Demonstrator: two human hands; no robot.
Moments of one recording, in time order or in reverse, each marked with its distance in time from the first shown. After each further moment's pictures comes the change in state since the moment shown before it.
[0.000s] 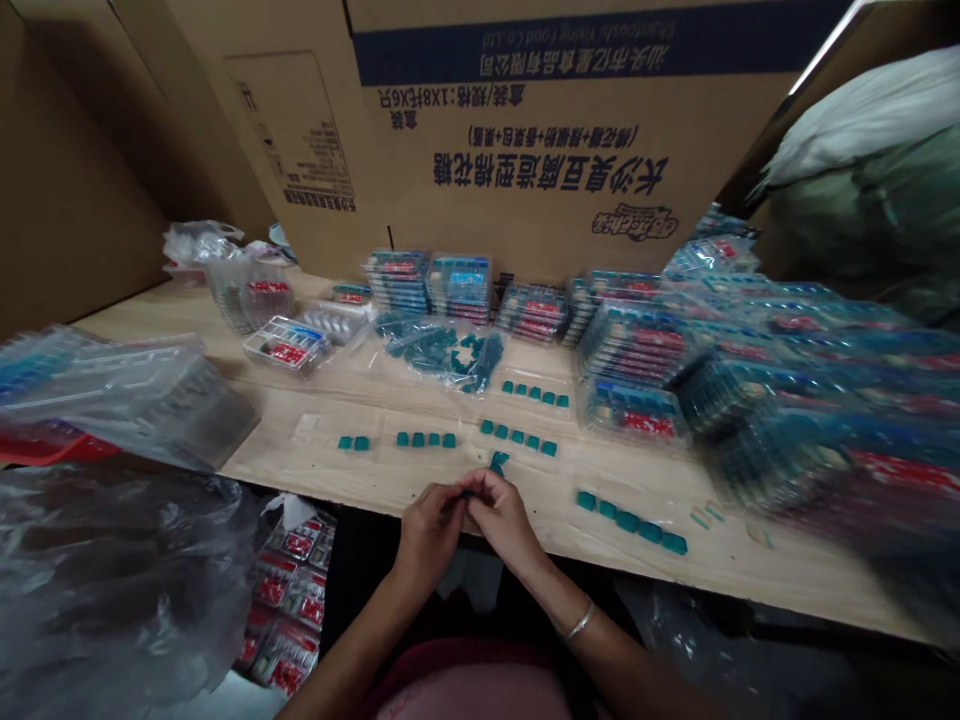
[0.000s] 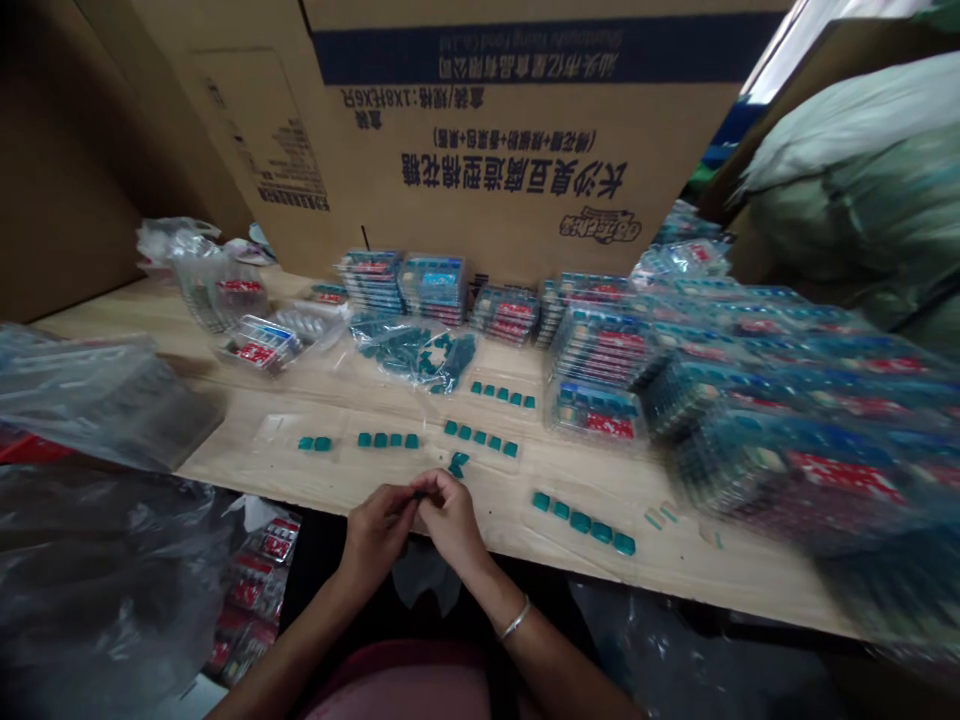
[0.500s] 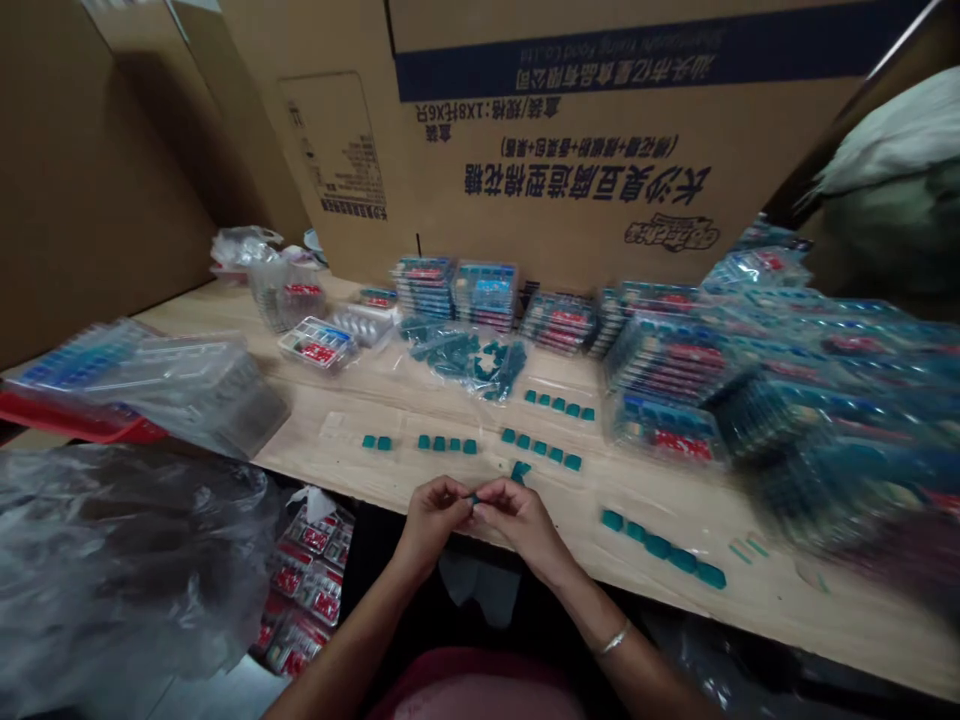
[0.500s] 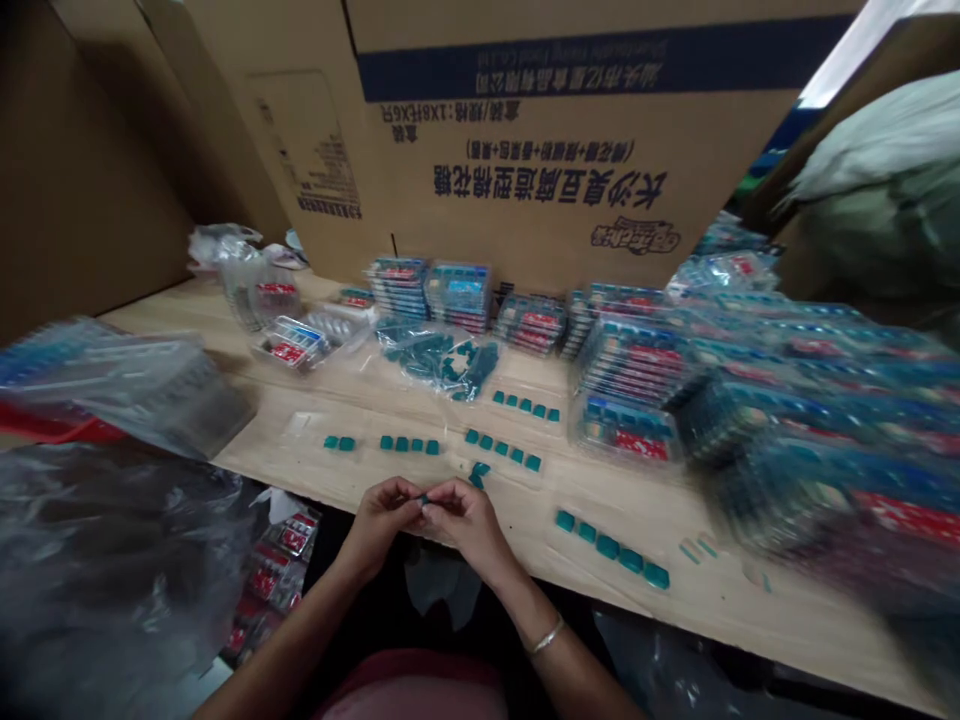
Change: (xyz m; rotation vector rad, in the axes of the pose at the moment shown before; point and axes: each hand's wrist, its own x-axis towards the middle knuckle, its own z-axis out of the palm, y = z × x) left_hand 0.015 0.003 -0.017 -0.695 -0.065 -0.649; right_hand 0.003 -0.007 -0.010 0.108 -0.205 0.087
